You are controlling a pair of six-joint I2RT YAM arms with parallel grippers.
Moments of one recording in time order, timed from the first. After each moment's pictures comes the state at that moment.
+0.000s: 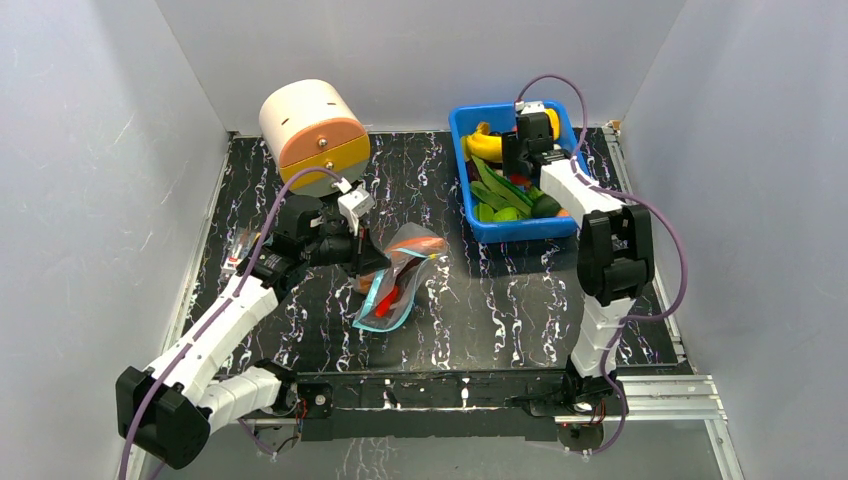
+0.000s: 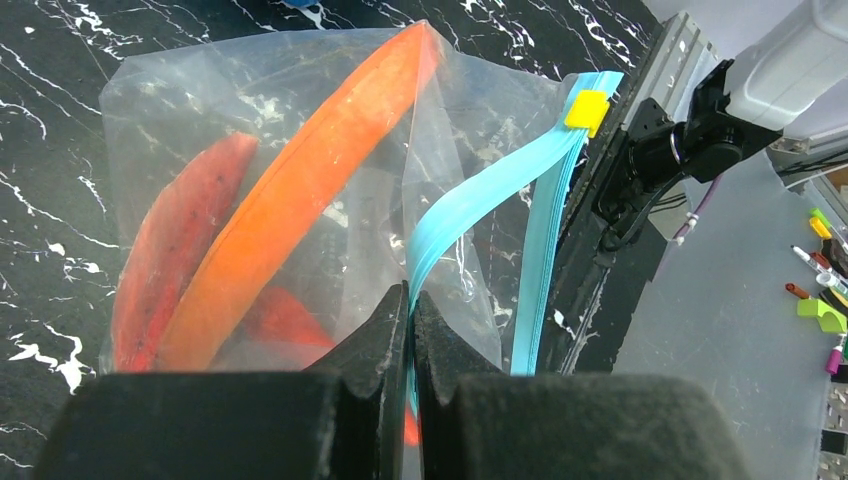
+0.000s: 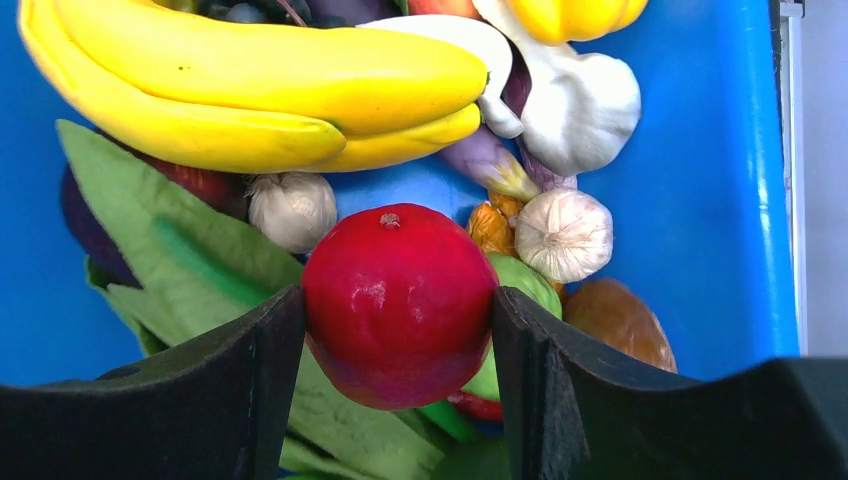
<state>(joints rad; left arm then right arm) -0.45 1.05 0.85 -0.39 0.67 -0.11 0.19 1.96 1.55 -0.26 0.27 0.01</state>
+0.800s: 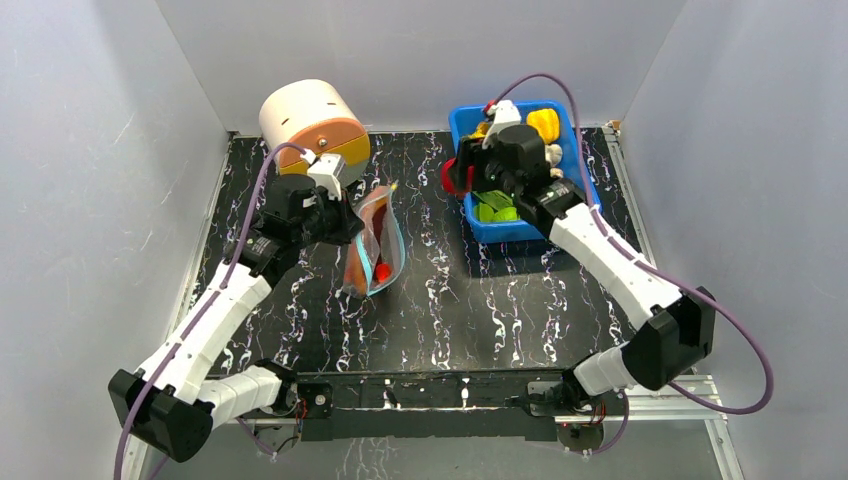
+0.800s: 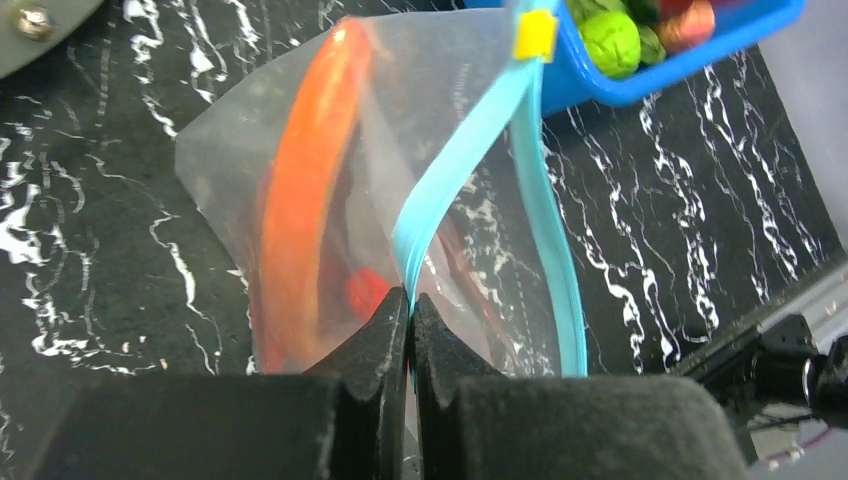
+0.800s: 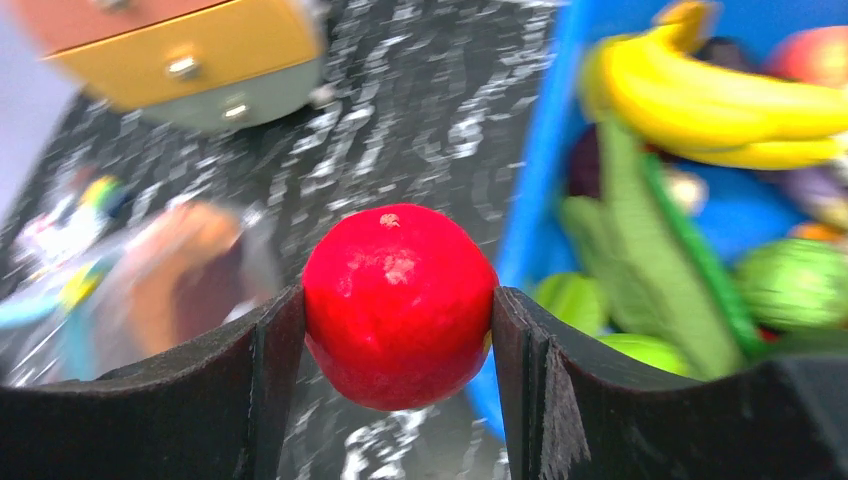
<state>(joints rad) -0.45 1.08 1.05 -0.53 0.18 -0.28 0.46 1.45 1.38 -0.31 0.06 0.23</state>
